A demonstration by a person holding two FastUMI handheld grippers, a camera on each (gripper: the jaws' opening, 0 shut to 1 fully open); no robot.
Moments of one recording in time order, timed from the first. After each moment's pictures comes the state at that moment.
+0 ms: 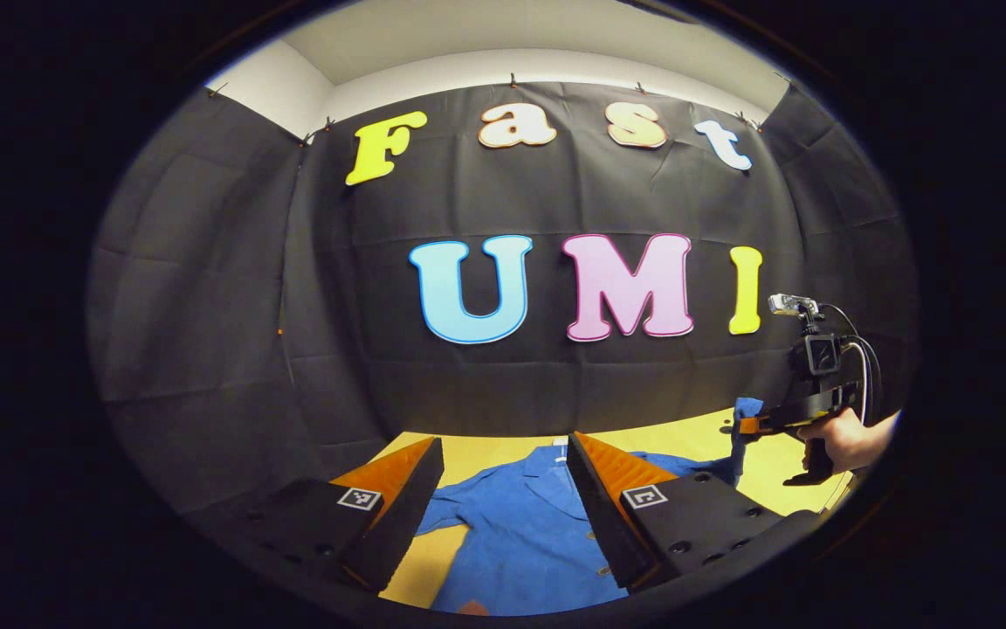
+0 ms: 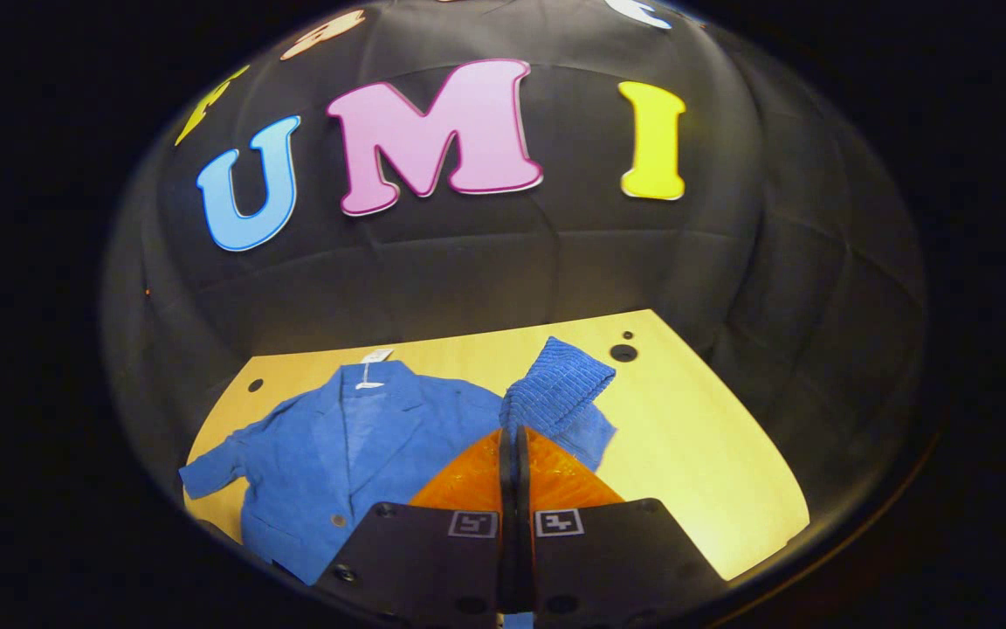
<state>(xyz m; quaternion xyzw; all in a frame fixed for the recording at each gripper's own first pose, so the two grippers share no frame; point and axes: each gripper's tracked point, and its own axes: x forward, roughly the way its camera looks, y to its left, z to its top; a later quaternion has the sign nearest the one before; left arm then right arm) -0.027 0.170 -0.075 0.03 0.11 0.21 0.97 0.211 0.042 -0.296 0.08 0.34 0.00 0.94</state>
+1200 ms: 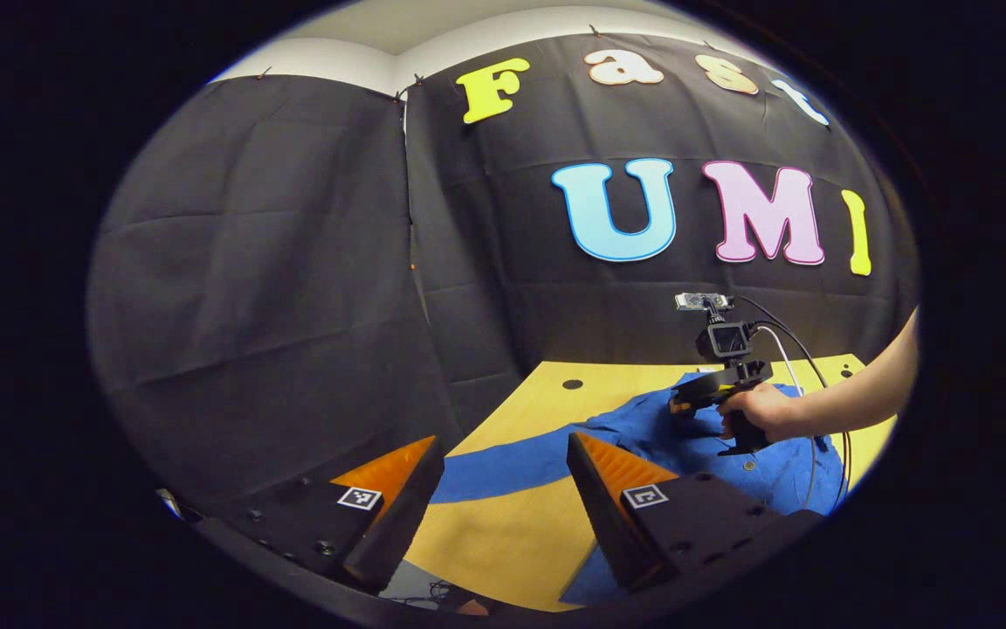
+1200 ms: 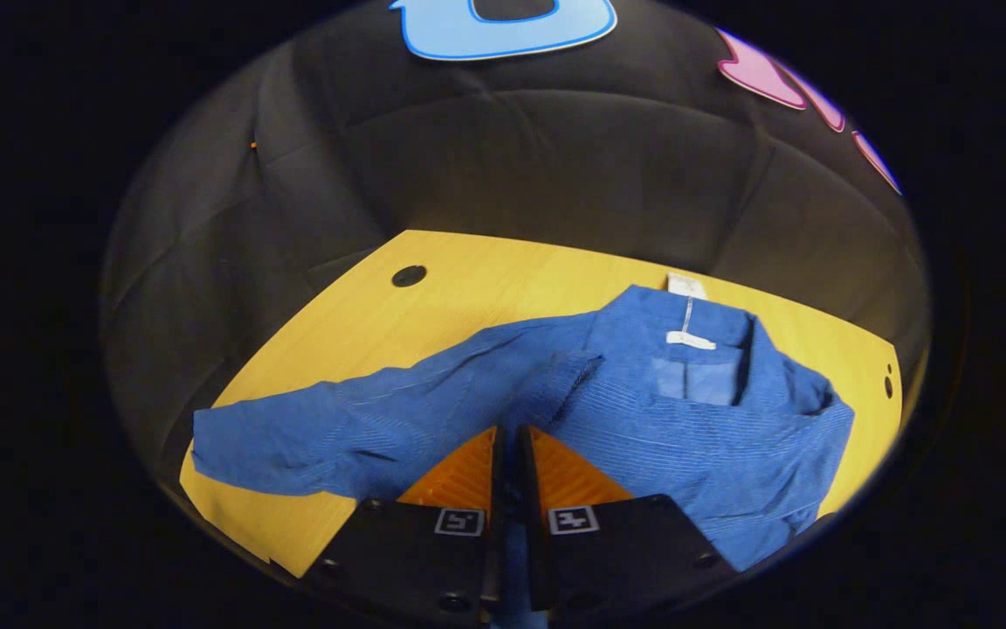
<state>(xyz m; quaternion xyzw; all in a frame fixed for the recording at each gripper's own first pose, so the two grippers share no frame) -0.142 0.304 -0.150 0.01 0.20 0.38 0.90 0.239 0.456 -0.437 0.03 0.44 0.27 0.85</state>
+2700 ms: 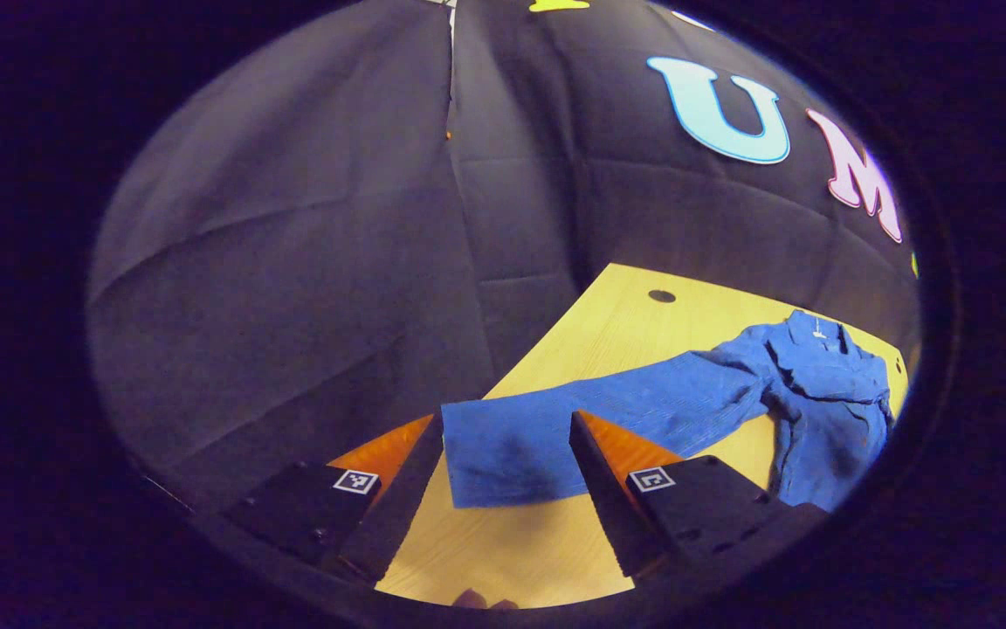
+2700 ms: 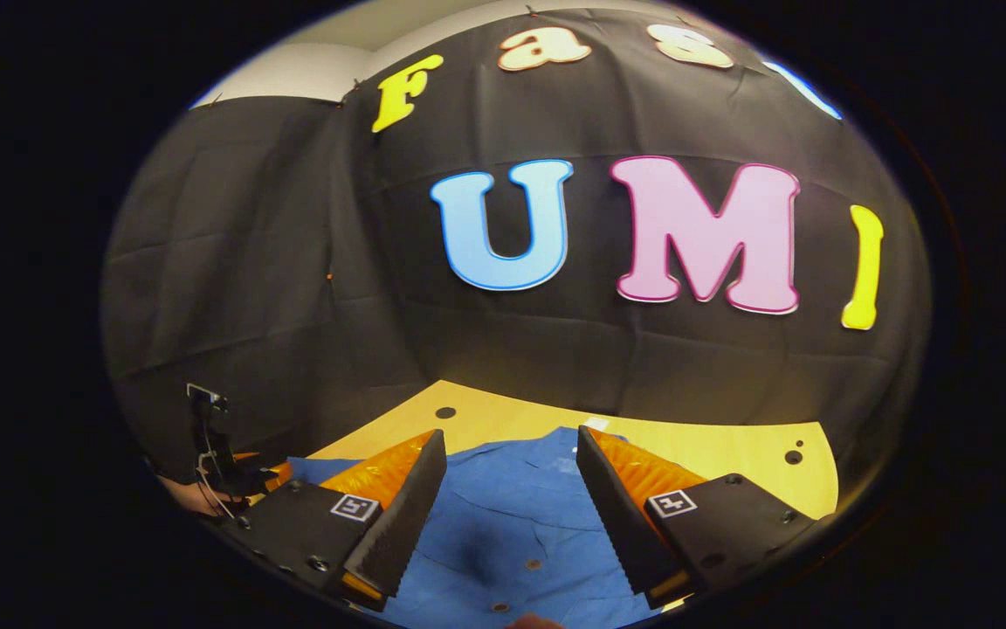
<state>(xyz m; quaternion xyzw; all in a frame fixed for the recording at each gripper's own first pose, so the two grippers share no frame) -0.117 0.512 -0.347 -0.10 0.34 0.41 0.84 0.170 0.258 -0.151 0.05 0.22 0.25 0.94</state>
